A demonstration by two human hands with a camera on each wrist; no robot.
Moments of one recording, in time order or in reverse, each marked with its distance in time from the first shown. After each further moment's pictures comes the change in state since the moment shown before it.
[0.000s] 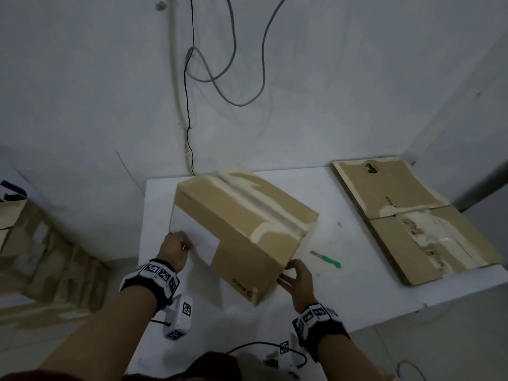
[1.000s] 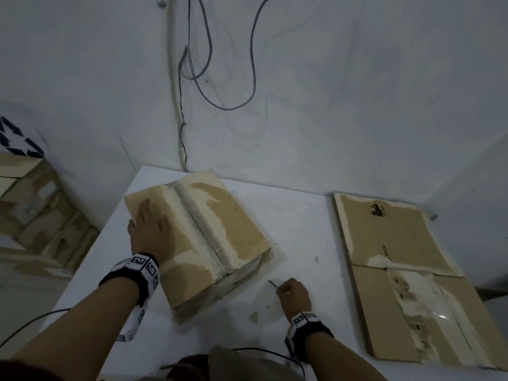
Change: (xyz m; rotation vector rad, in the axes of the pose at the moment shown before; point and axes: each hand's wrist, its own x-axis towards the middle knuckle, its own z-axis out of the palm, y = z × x) left_hand -0.025 -0.068 0.078 1.132 0.587 0.751; right_hand 0.138 -0.055 -0.127 -1.291 -0.107 -0.367
